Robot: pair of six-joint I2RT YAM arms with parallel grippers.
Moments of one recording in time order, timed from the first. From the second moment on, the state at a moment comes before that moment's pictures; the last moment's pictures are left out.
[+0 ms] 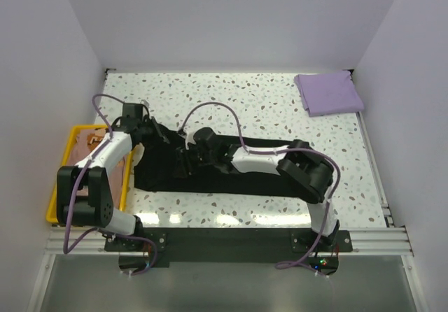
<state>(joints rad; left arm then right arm) -0.03 1.47 0.92 -0.39 0.24 -0.52 0.98 2.03 1.27 0.20 -0.37 0.53</state>
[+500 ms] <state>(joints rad) -0.11 1.37 0.69 -0.34 0.13 -0.72 0.48 1.58 1.00 -0.23 0.02 0.53</state>
